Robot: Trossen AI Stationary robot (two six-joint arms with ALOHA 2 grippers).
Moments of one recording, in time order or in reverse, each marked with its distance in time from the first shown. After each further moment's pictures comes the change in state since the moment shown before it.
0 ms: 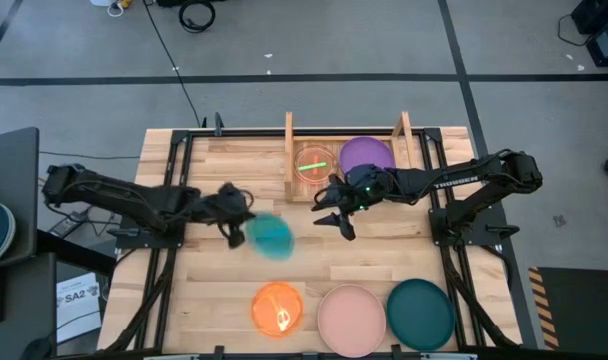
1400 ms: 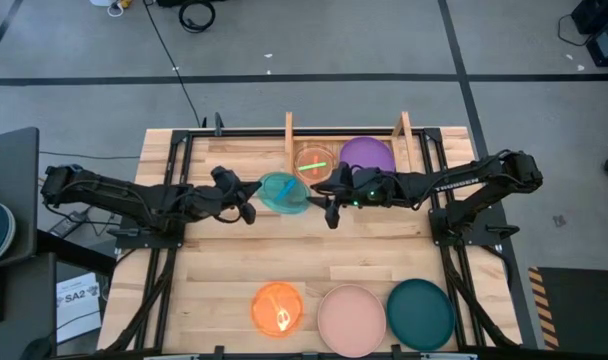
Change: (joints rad) left arm 0.013 -0.025 0.000 0.311 -0.427 -0.131; right arm 0.047 0.001 0.000 0.111 0.459 0.175
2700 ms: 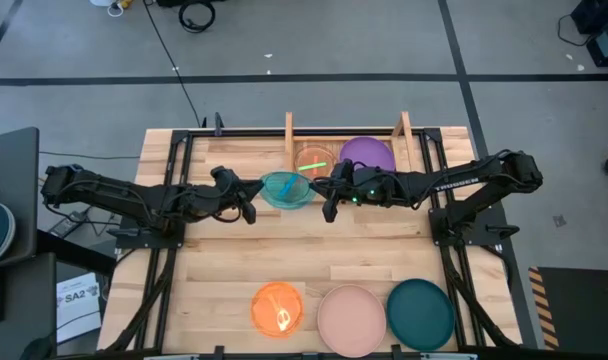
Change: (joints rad) left arm 0.000 0.003 0.000 0.075 0.010 0.002; right arm -0.002 0.000 0.000 0.010 0.085 0.062
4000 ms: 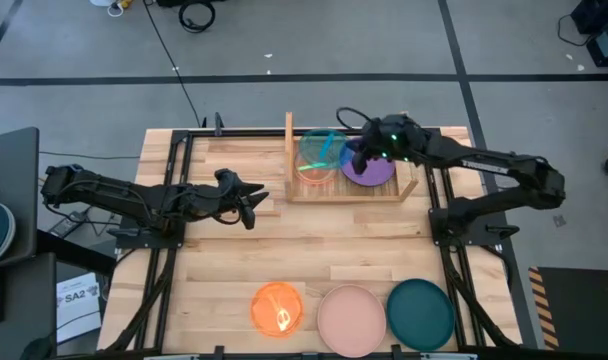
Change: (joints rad) left arm 0.000 0.000 0.000 -0.004 0.118 0.001; right arm -0.453 -0.249 0.000 -0.422 -0.225 -0.105
